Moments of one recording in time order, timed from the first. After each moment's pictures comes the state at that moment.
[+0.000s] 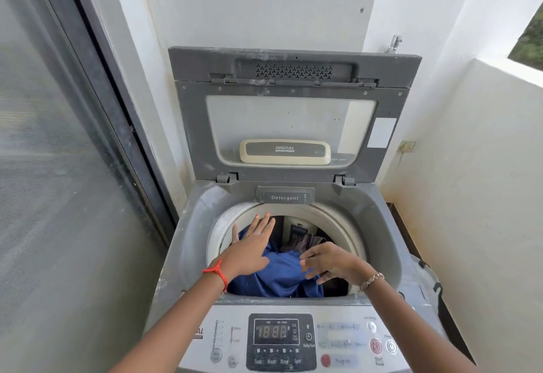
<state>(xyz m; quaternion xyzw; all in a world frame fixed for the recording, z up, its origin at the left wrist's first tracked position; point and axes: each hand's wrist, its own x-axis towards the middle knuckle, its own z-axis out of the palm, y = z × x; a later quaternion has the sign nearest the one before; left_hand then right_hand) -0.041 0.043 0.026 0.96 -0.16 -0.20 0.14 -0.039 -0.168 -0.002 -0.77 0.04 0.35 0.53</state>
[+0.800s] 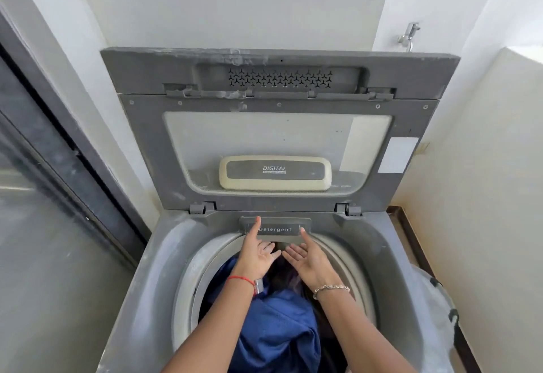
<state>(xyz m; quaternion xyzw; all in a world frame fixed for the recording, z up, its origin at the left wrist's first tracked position) 0.097 -0.026 -0.015 0.32 0.32 -0.16 0.88 0.098 -0.137 -0.047 -0.35 0.35 0.13 0.86</state>
